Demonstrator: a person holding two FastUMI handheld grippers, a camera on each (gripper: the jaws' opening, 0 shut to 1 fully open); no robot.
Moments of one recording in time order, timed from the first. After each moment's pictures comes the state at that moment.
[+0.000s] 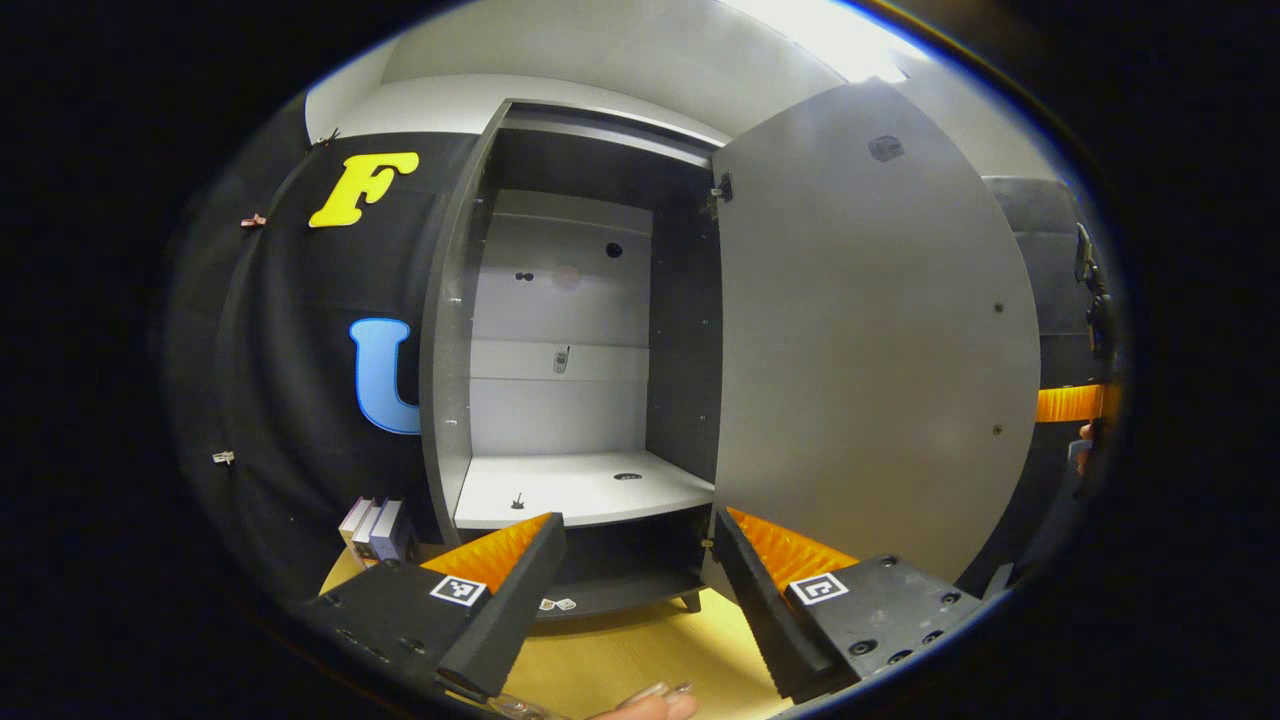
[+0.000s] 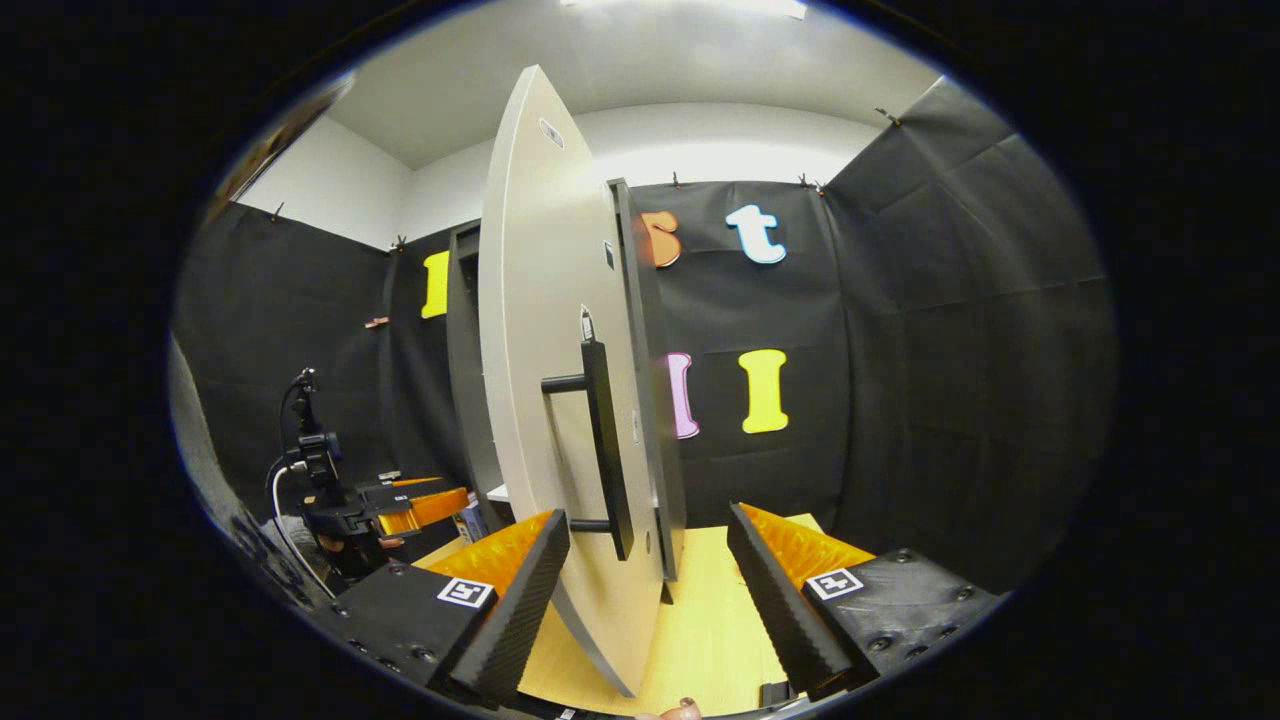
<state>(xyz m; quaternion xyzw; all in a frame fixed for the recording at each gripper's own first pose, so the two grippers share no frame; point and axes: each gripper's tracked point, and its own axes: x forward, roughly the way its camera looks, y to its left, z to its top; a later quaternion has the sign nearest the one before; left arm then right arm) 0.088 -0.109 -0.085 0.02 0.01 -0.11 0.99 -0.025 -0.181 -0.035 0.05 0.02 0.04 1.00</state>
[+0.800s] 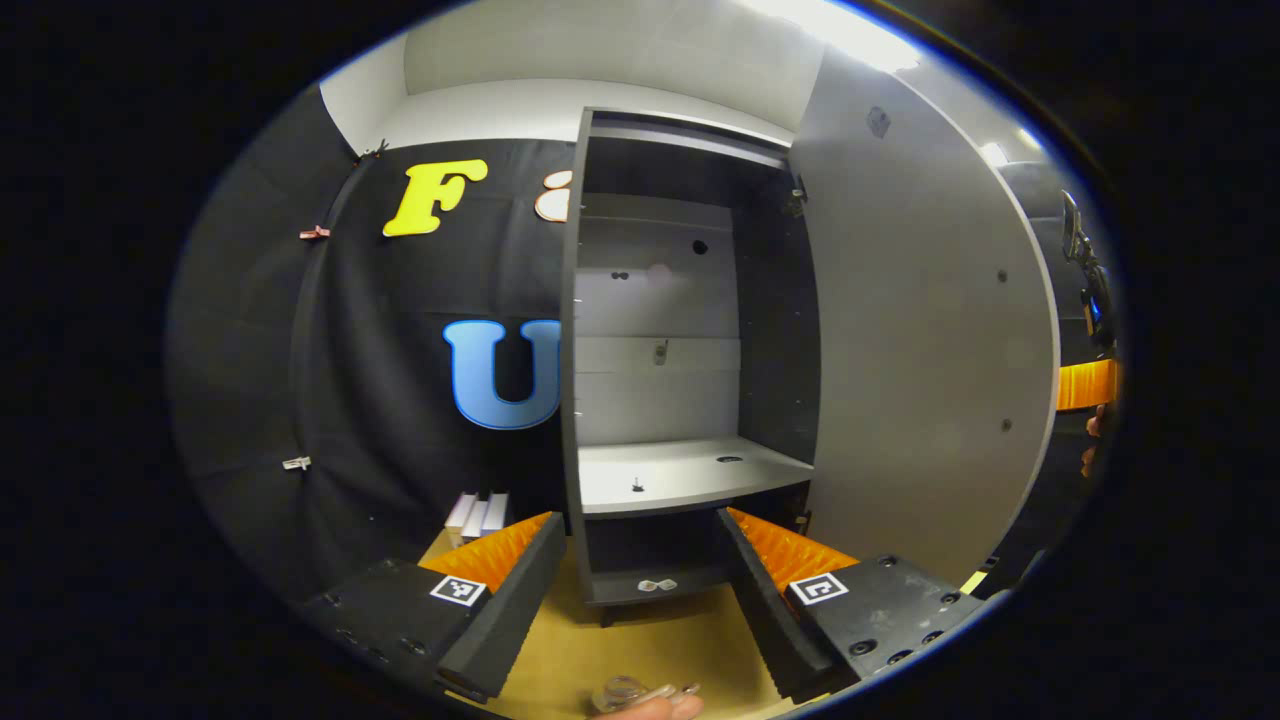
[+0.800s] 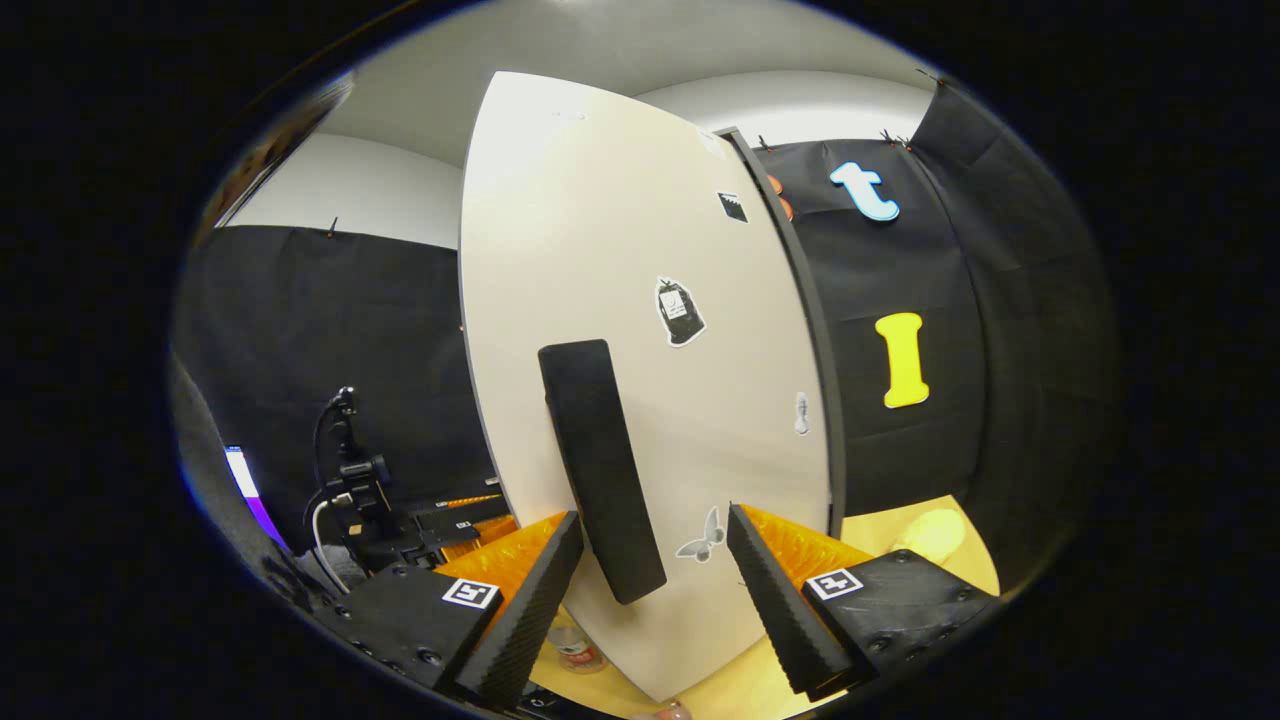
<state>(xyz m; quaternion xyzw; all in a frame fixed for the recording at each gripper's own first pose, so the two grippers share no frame) 0.047 0.014 -0.085 0.04 0.02 0.00 1.00 0.041 -0.015 -0.047 0.11 0.05 0.18 0.98</state>
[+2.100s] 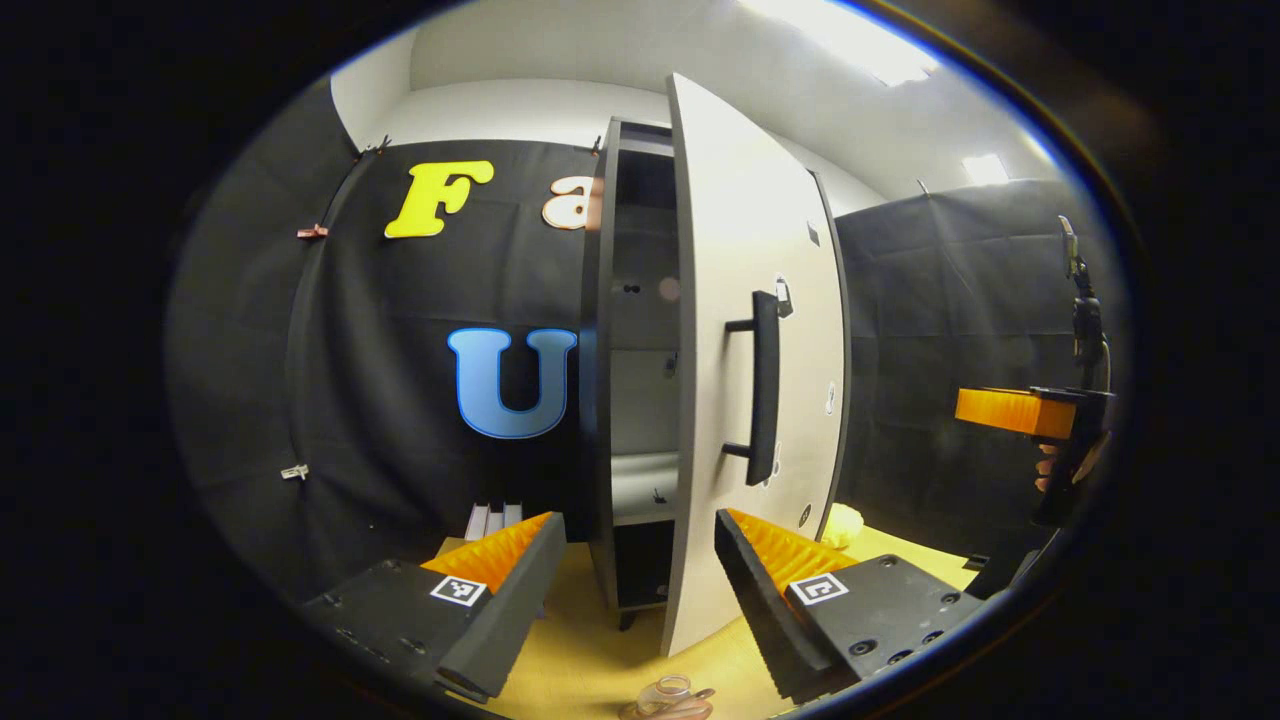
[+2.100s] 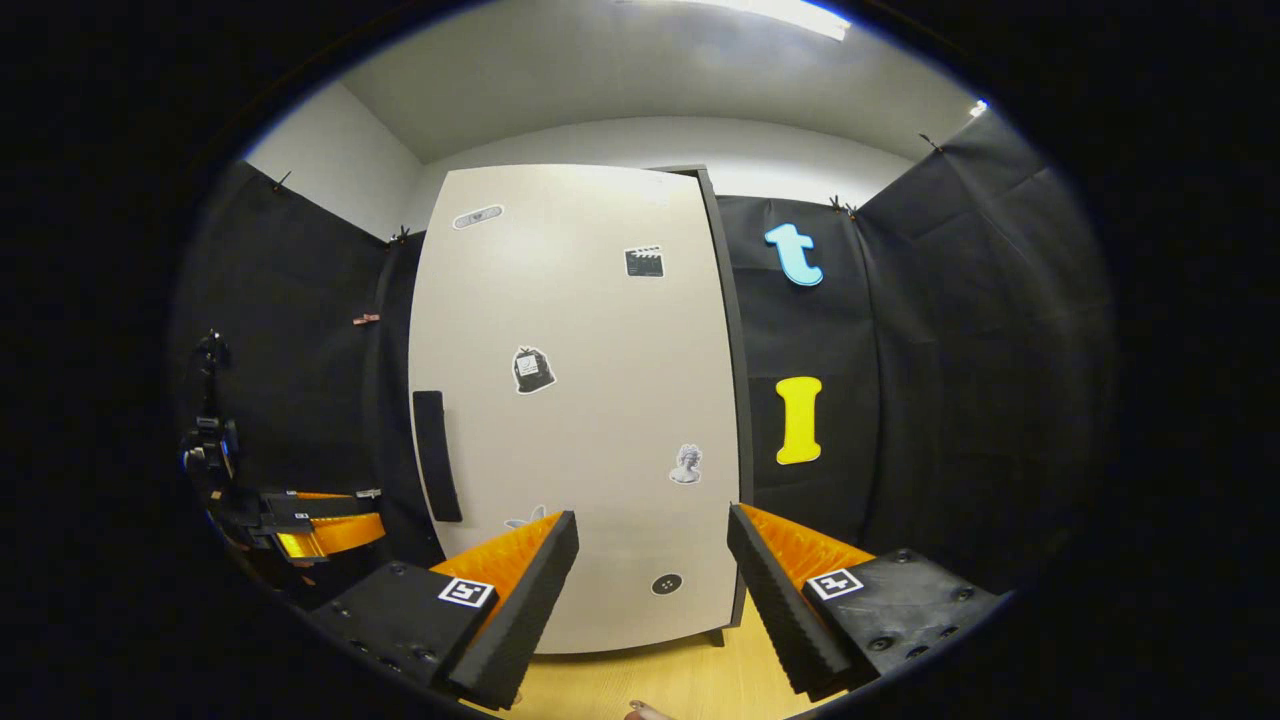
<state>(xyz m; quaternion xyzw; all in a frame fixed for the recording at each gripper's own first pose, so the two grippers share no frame) 0.045 0.035 -0.063 0.04 0.01 -0.03 1.00 0.086 -0.062 -0.030 0.01 -0.02 0.00 1.00</state>
